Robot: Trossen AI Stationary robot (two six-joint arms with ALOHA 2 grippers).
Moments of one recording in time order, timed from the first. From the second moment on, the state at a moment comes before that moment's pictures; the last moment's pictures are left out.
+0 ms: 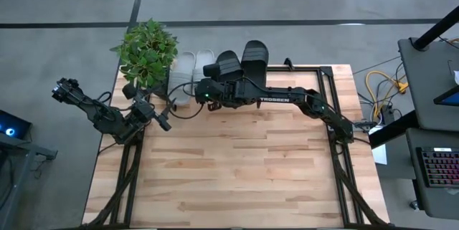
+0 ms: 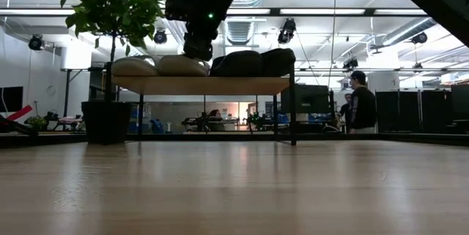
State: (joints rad) left arm -0.57 0.72 0.78 -0.02 -1.40 0.48; right arm -0.10 2.28 2.19 -0.61 0.62 -0.70
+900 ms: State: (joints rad) left arm -0.57 0.72 0.78 -0.01 -1.40 0.48; right arm -0.12 2.12 2.19 -0.85 0.56 -0.61
